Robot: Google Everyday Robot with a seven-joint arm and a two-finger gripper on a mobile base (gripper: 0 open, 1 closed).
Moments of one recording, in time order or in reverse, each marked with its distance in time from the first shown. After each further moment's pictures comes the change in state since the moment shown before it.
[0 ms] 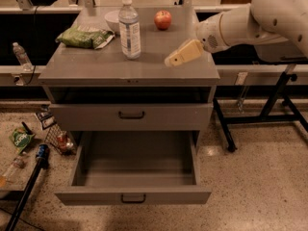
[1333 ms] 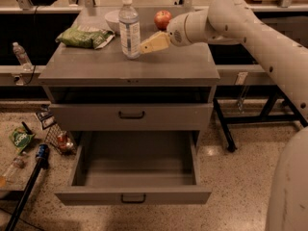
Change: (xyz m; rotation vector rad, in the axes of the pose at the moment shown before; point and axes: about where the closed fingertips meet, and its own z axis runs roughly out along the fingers) arm -0.046 -0.029 0.103 0.033 -0.143 0.091
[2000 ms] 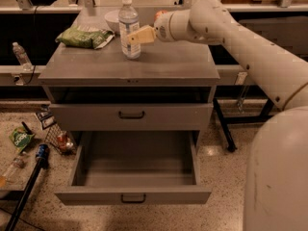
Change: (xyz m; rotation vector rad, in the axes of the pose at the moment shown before) arm -0.022 -0.013 0.046 0.067 -0.071 0.081
